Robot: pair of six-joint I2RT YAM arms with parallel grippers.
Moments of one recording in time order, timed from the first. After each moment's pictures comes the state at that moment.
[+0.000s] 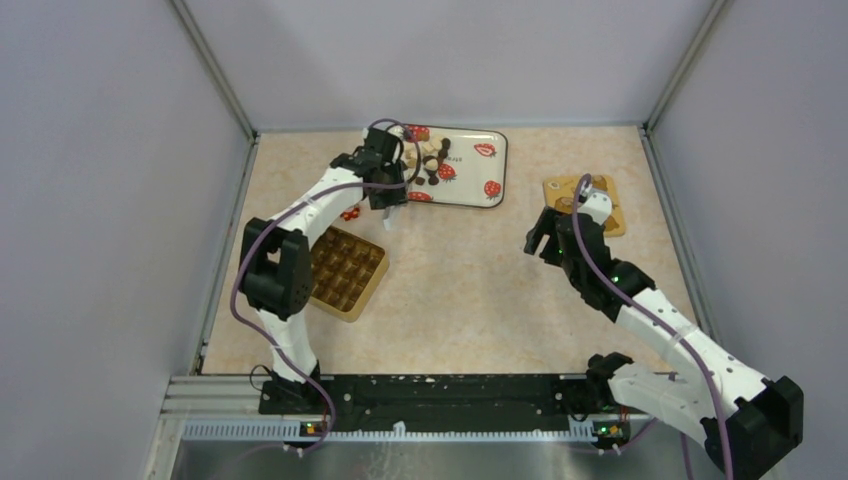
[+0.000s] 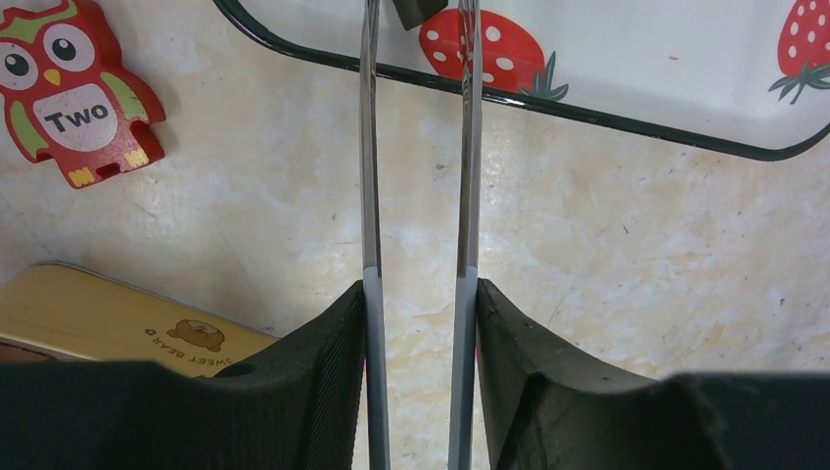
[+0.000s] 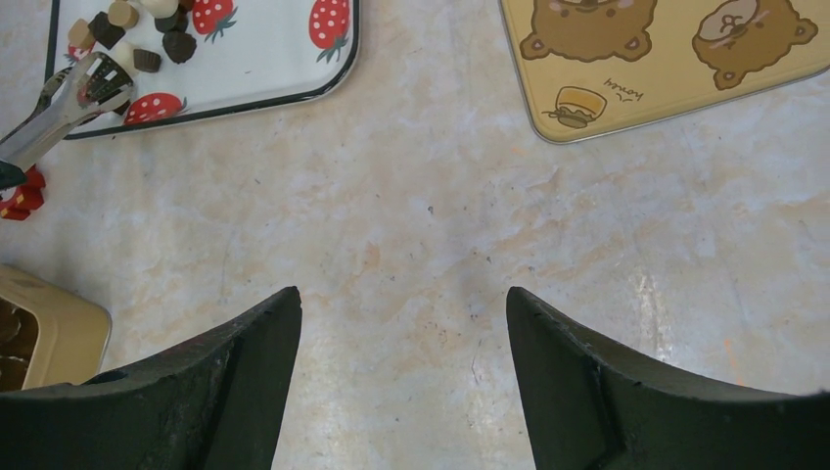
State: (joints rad) left arm -0.39 1.87 1.56 -0.64 -0.06 -0.50; right arm 0.55 0.91 0.73 -0.39 0.44 0.63
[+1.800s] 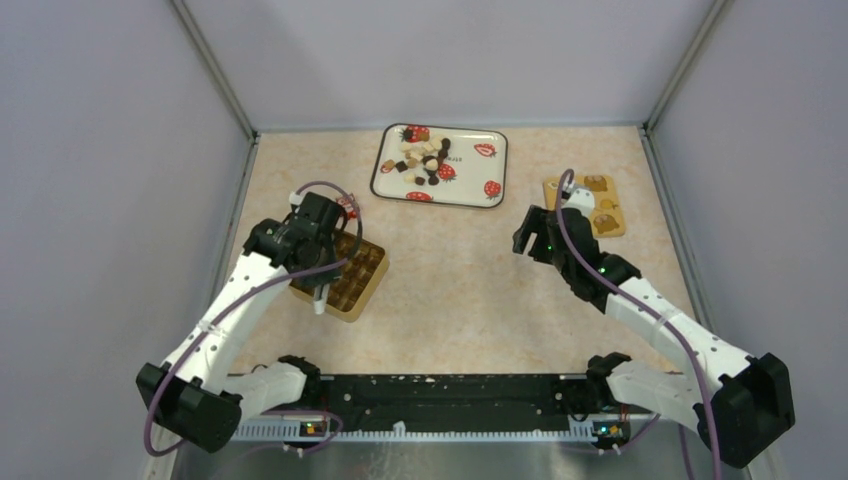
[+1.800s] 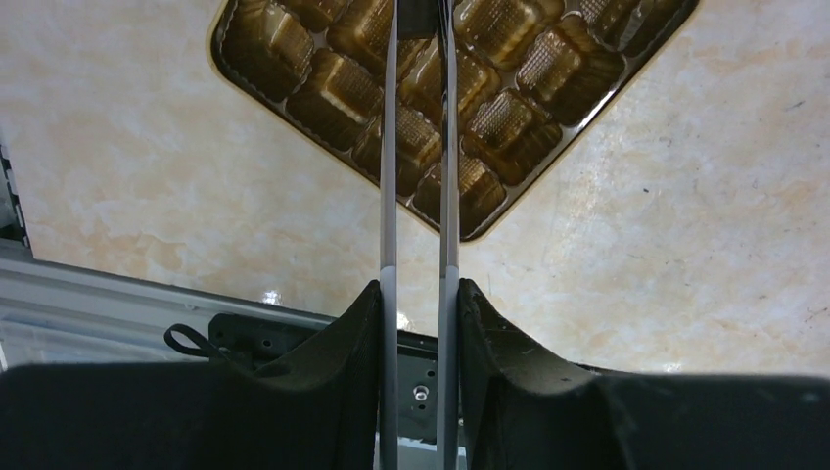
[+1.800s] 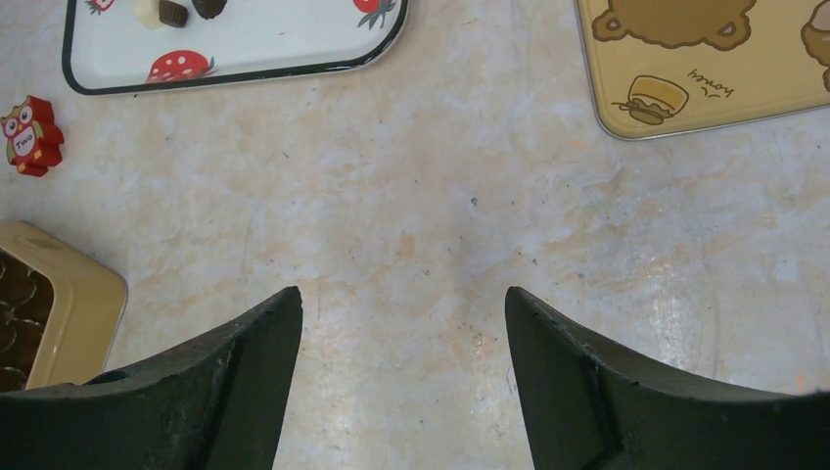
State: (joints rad) left arm -0.41 1.10 1.14 -1.24 -0.26 -0.57; right arm 0.55 1.01 0.73 -0.30 0.34 0.60
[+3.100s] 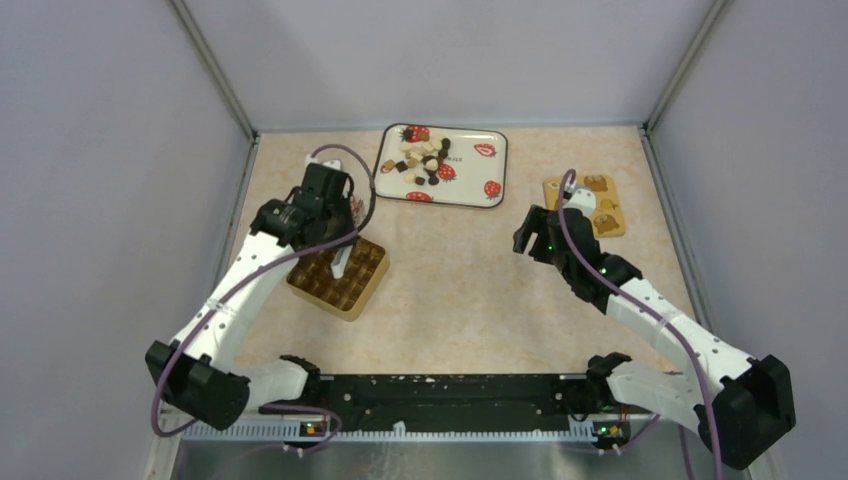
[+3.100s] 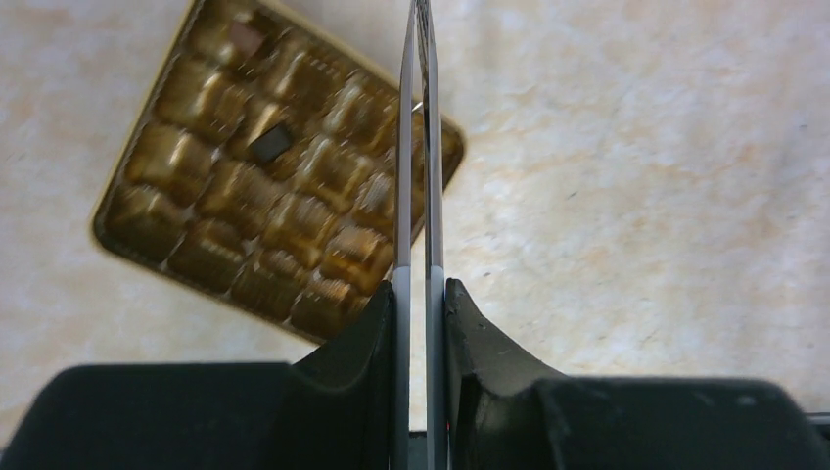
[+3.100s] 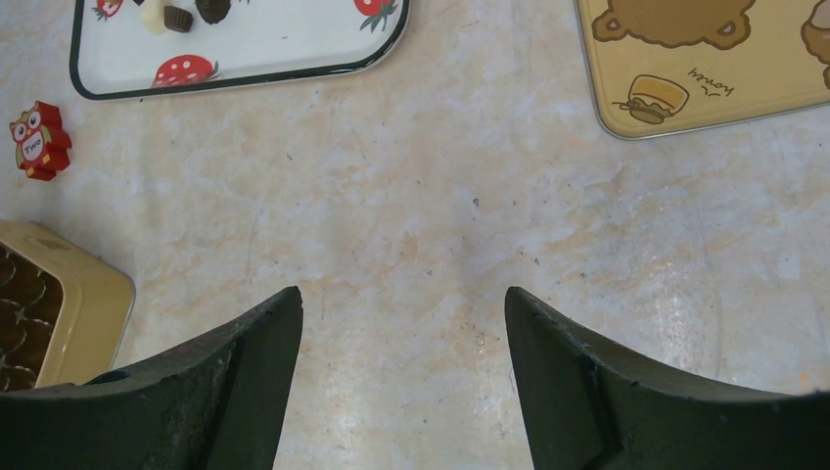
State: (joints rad) left arm -0.41 1.20 1.25 -1.00 -0.16 -0.52; right arm 0.55 1.00 0.73 -0.31 0.34 0.61
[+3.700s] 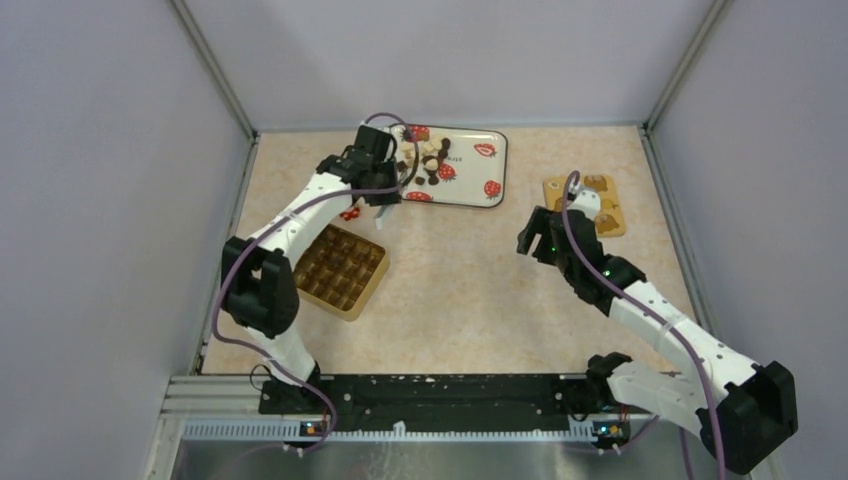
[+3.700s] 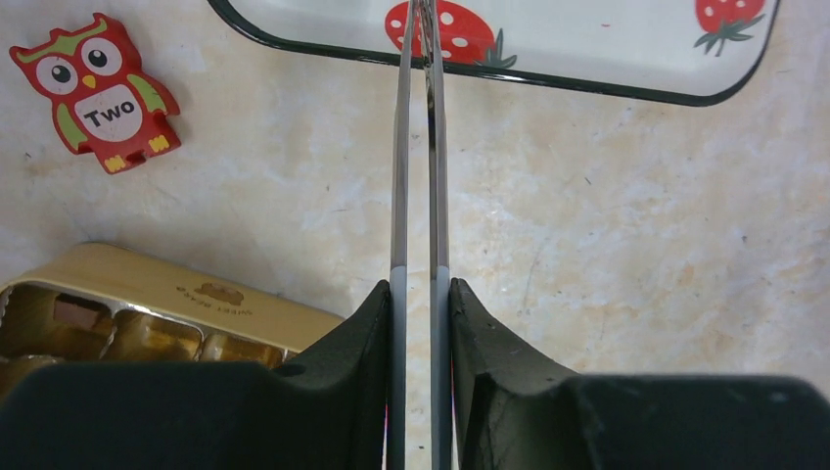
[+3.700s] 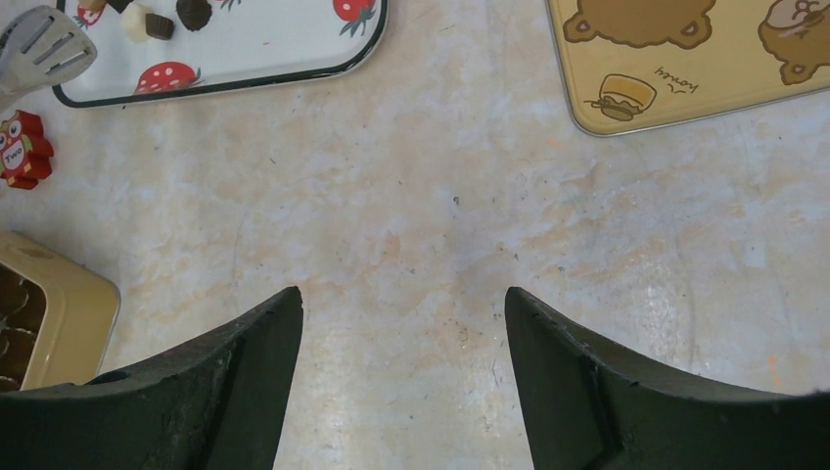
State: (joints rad) left arm -0.41 1.71 1.51 -0.67 -0.03 -0.44; right arm 0.55 0.97 0.73 -0.34 0.37 0.61
